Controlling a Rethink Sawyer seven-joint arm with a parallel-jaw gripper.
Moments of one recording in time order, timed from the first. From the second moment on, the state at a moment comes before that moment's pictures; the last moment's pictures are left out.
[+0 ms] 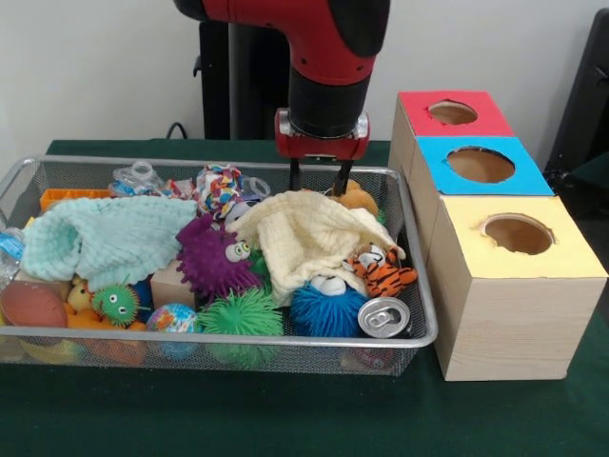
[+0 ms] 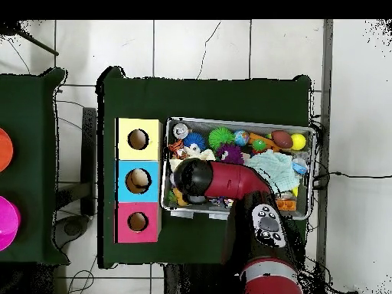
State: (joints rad) arm -0.22 -0.54 -0.02 1.66 -0.11 0.67 1.59
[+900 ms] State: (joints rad) arm -0.21 -0.54 -0.02 1.69 -0.10 0.66 1.59
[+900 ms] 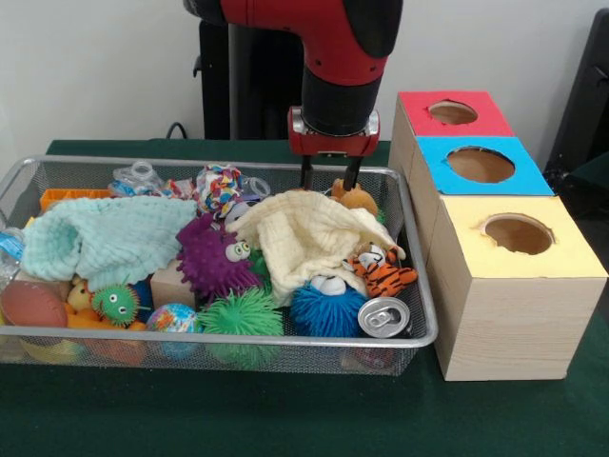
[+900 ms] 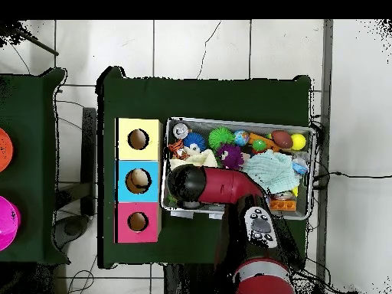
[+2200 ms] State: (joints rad) arm -0.20 -0.54 -0.02 1.66 -0.10 0.71 1.59
